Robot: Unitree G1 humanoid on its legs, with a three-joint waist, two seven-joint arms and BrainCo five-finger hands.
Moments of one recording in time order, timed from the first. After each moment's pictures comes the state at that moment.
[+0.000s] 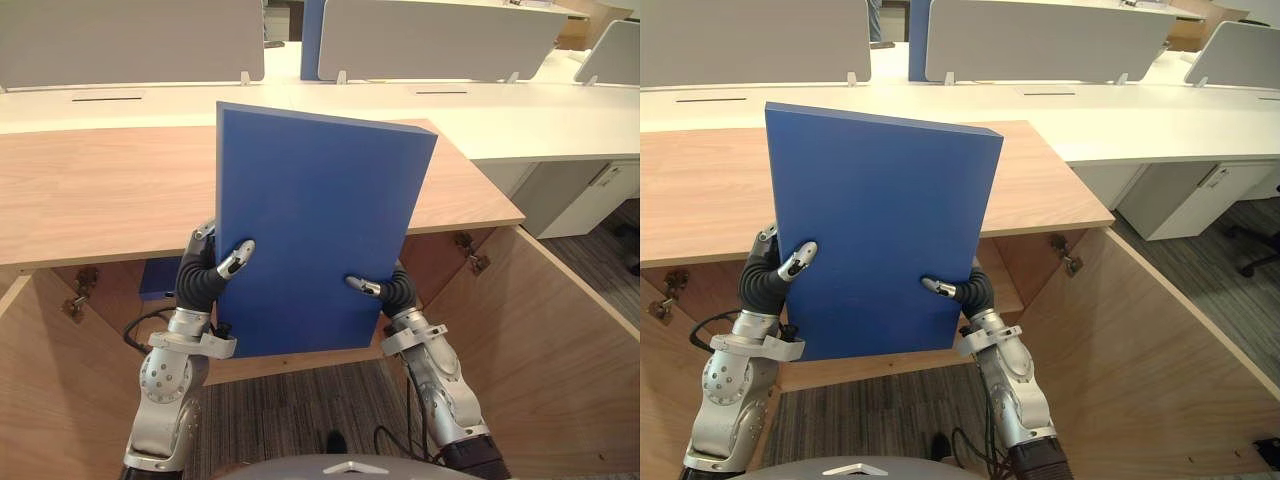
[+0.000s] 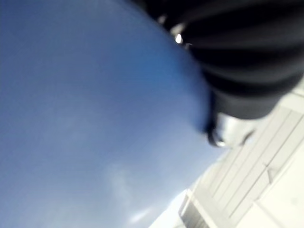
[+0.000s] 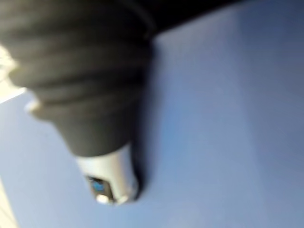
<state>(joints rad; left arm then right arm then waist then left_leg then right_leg) 0.18 0.13 -0.11 -0.42 -0.23 -0.28 -0.09 0.05 -0.13 0.17 -0.10 0.56 -0.17 0.27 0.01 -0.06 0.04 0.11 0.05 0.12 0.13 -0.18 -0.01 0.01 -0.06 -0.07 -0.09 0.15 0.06</state>
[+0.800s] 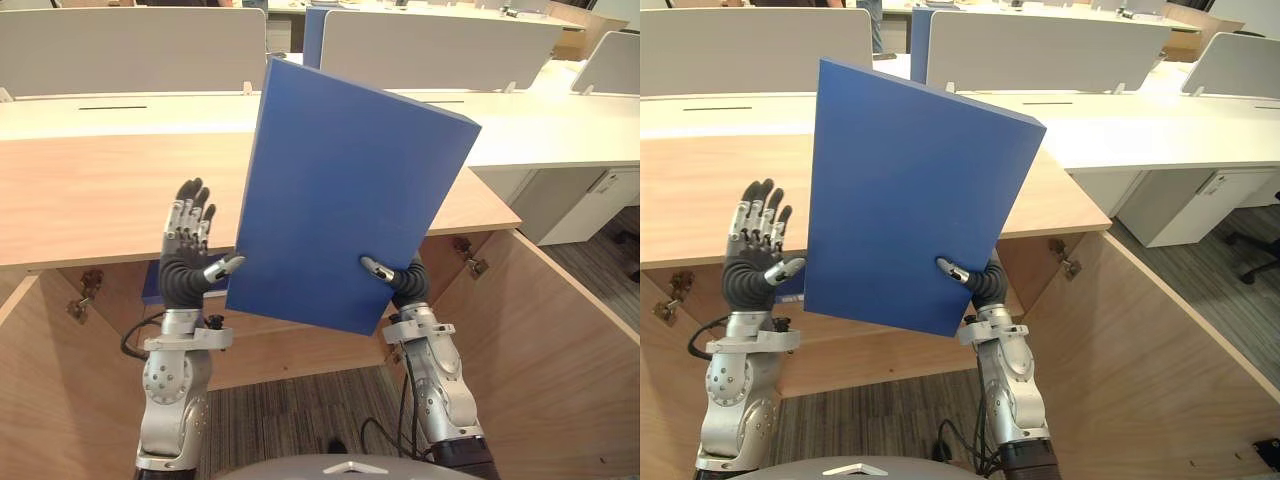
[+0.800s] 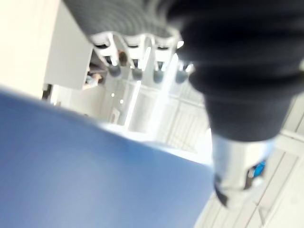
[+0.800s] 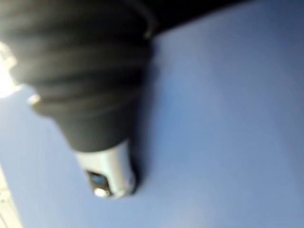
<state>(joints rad) 0.20 0.06 0.00 -0.41 -0.25 -0.30 0.02 0.06 -0.05 0.08 -0.14 0.42 -0.19 0.16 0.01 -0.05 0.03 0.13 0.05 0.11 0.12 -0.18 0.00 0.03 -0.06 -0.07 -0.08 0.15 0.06</state>
